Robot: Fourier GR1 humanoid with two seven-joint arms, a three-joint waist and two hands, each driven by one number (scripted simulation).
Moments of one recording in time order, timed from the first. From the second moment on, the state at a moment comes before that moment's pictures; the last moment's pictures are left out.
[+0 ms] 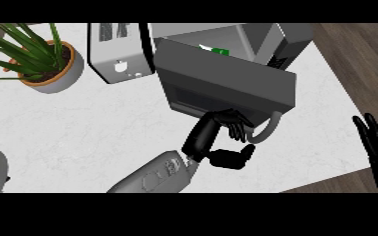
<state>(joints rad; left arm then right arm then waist) -0.62 0.01 -0.90 -1.02 0.31 0.51 -0.30 0.21 -0.34 -0.18 -1.65 -0.38 0.50 -0.55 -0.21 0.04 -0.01</state>
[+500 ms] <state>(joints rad) -0.74 0.00 -0.84 -0.97 0.45 0.60 -0.40 0.17 -0.37 -0.19 -1.69 -0.46 0.54 -0.51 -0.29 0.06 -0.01</state>
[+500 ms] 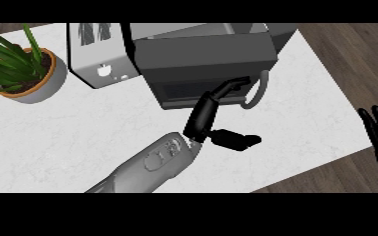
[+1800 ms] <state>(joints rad) -0.91 0.01 -0.84 -0.83 0.66 0.66 -0.55 0.03 -0.47 -0.19 -1.70 -0.63 0.61 -0.40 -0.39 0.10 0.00</state>
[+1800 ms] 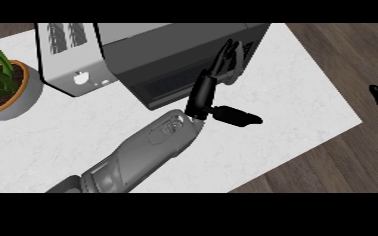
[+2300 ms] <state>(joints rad) -0.91 0.01 -0.85 -0.81 0.71 0.68 -0.61 0.00 -0.50 -0.20 -1.69 -0.67 0.61 -0.36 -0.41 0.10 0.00</state>
